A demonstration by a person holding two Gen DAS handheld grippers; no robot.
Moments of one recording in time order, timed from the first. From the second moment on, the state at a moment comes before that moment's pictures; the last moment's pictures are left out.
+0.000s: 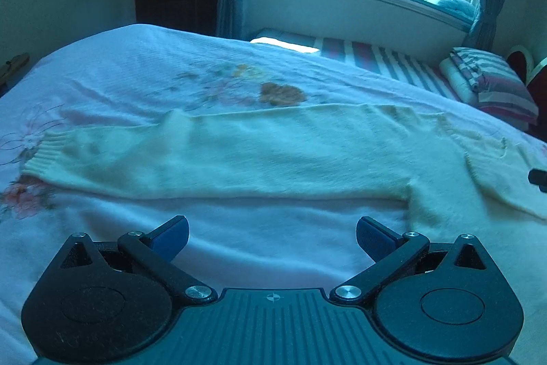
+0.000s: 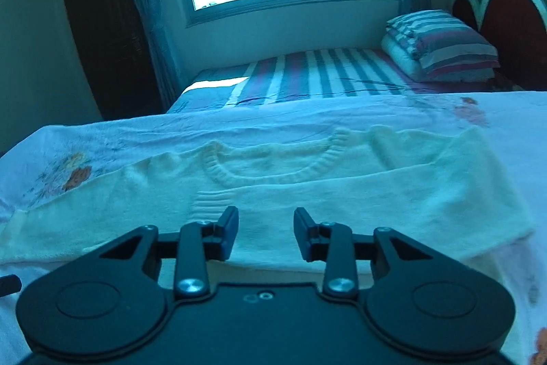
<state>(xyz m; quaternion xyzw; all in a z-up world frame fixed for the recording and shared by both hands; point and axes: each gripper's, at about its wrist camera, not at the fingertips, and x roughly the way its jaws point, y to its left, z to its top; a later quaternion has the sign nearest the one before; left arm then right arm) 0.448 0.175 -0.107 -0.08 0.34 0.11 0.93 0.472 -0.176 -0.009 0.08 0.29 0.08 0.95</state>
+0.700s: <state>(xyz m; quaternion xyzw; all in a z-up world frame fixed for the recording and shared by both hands) 0.580 0.014 -0.142 -0.25 0.39 -0.06 0.88 0.446 -0.334 -0.022 0.14 0.30 -0.02 0.94</state>
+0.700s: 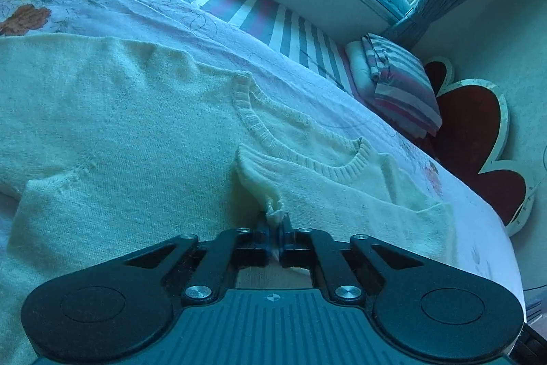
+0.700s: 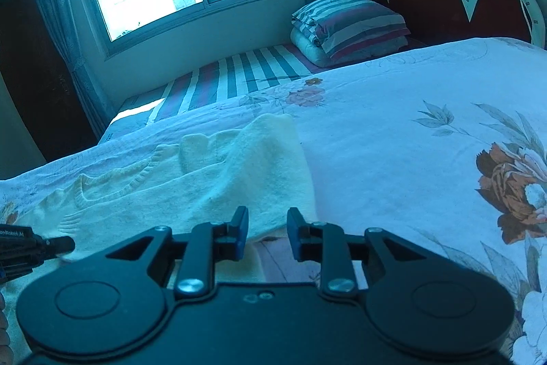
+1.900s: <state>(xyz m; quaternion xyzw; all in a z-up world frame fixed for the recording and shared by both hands) 0.550 0.107 -0.126 -0.15 0.34 0.03 0.93 0.473 -0.320 -0.025 0.13 0.32 -0.01 0.94</state>
